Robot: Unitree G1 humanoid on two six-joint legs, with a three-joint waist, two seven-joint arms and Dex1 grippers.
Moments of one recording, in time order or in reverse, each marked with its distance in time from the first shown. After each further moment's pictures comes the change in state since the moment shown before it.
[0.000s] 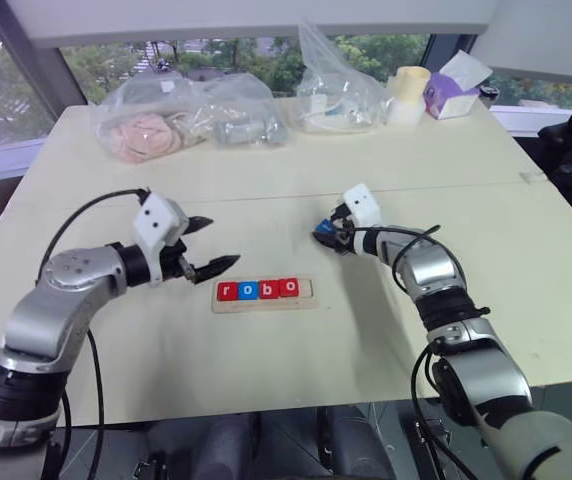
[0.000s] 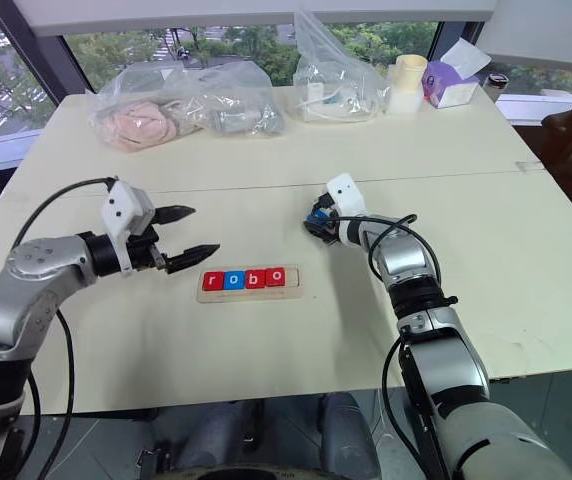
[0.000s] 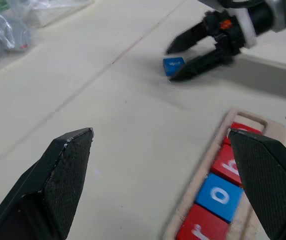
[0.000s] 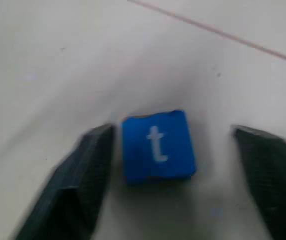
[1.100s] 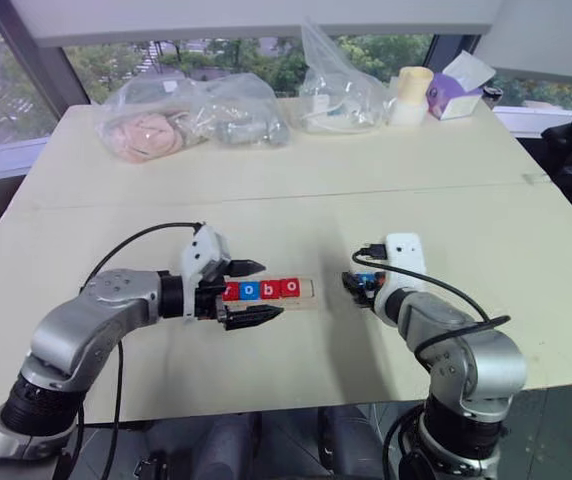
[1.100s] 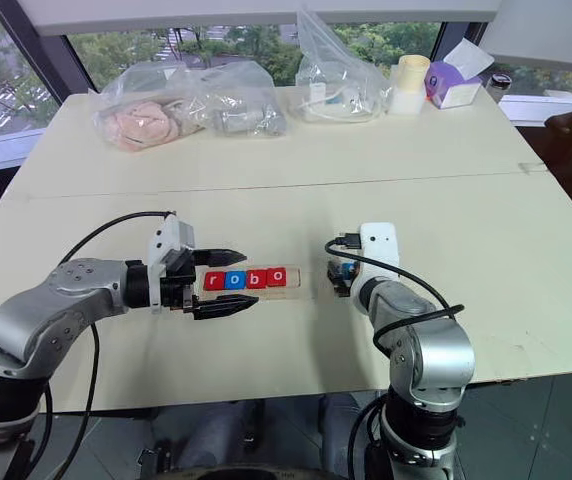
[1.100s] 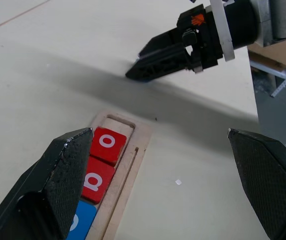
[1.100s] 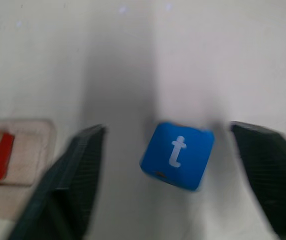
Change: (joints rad) left arm -0.017 -0.027 -0.124 -0.116 -0.165 0.163 -0.098; right arm 0.490 0.328 -0.205 -1.307 0.019 1.130 -0.492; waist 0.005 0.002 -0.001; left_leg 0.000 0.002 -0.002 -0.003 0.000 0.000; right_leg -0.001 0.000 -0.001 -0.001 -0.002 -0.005
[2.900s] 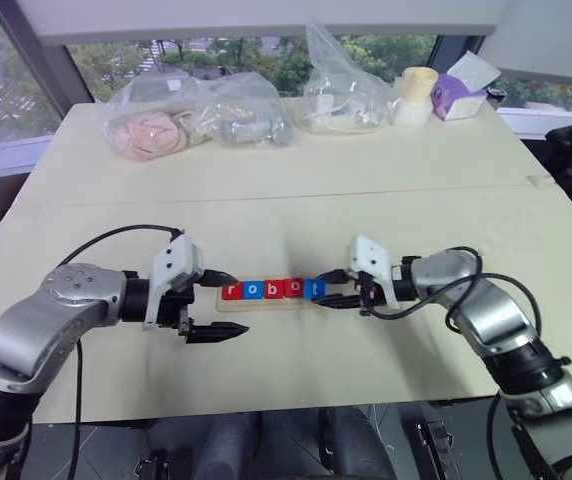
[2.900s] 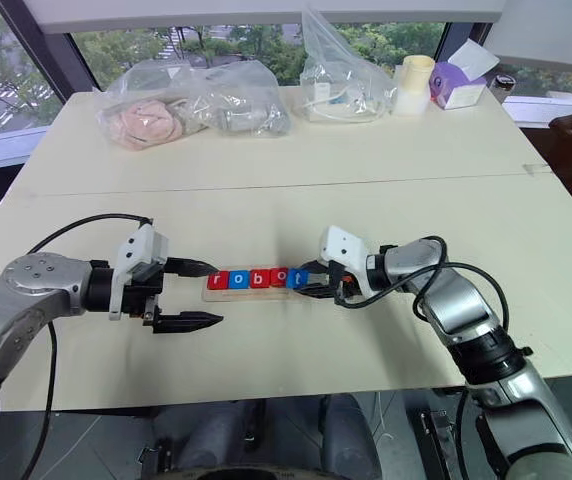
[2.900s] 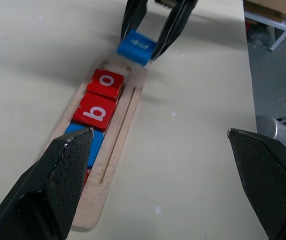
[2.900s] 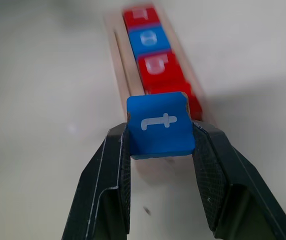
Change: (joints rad) left arm 0.068 0.190 0.043 -0.006 0.019 -0.052 -0.162; right arm -0.194 -0.683 0.409 0.667 0.142 -1.130 1.071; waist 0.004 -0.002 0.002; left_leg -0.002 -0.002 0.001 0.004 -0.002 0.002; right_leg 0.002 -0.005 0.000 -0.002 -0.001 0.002
